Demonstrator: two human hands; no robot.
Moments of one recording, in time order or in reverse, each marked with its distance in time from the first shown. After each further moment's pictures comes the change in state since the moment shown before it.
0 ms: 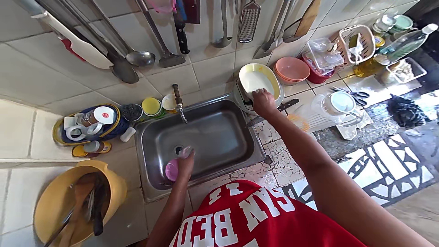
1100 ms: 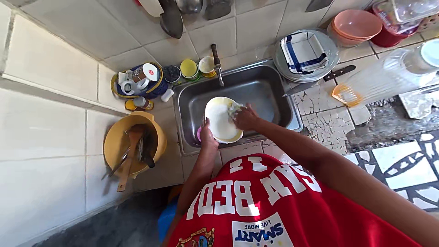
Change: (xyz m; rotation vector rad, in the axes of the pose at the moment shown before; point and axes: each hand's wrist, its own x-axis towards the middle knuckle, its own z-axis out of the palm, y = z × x) left_hand -0.040 -0.011 -0.047 -0.811 0.188 -0.235; right_hand -0.113 -0.202 0.133 0.065 -0.395 -0.560
